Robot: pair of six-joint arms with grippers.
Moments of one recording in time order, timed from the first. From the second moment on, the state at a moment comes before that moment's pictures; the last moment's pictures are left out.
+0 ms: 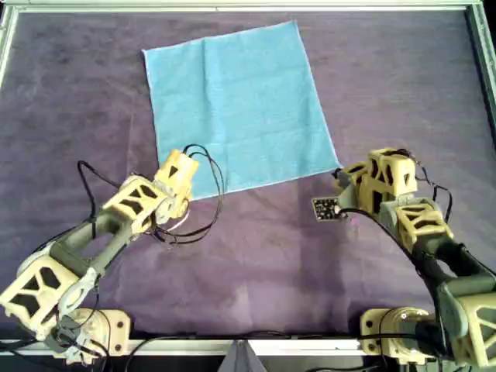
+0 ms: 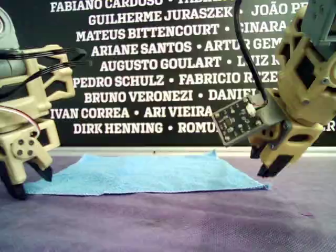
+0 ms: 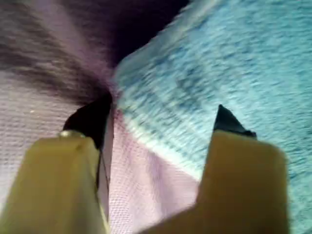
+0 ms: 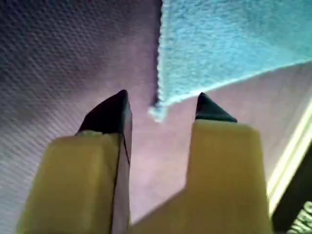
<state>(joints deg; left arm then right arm) -33.4 80.0 102.4 42.5 -7.6 -4.4 11.0 92.5 126.0 18.0 -9.8 -7.3</state>
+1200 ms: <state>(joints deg) -33.4 78.7 99.1 40.2 -7.2 -4.3 11.2 68.7 102.0 17.8 -10.2 -7.3</state>
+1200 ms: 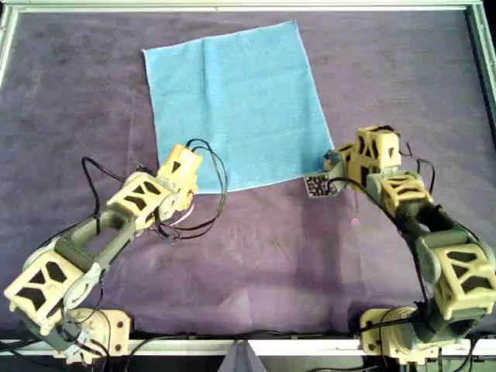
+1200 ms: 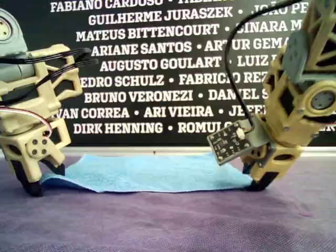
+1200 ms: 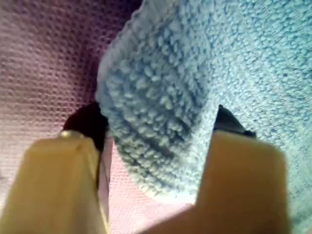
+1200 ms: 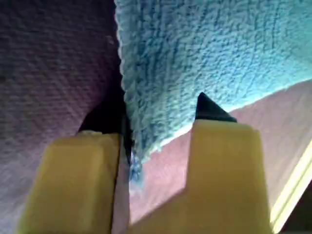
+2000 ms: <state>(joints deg) -33.4 78.6 99.0 40.2 -7.2 -4.1 11.5 66.2 97.4 17.8 -10.3 -7.1</state>
